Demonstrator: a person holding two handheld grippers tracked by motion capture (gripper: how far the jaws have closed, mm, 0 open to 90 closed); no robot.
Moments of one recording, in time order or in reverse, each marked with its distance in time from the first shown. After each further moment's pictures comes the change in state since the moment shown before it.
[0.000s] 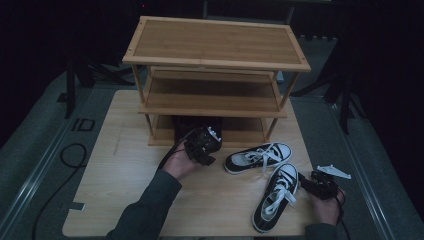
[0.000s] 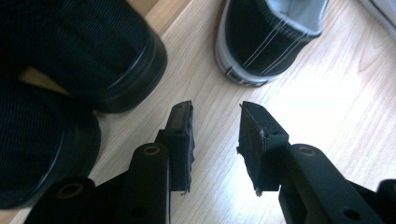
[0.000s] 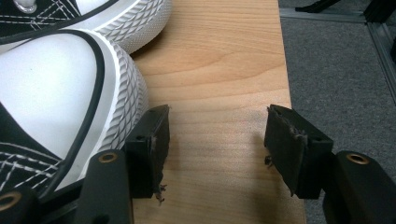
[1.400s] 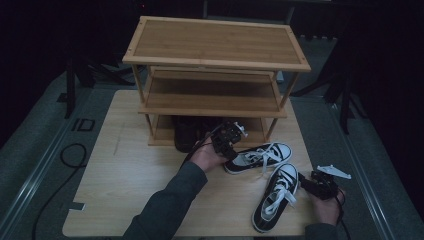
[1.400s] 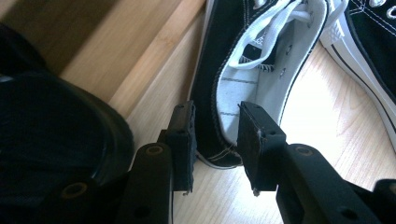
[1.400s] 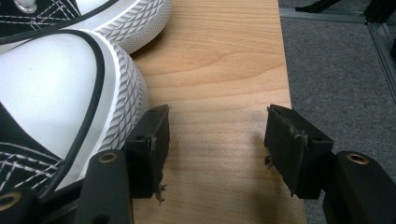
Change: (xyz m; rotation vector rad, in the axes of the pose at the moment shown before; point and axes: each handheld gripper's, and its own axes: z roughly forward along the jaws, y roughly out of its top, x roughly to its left) left arm -0.026 0.063 0.026 -0.003 0.005 0.050; right arm 0.000 0.000 0.000 0.000 0.000 0.000
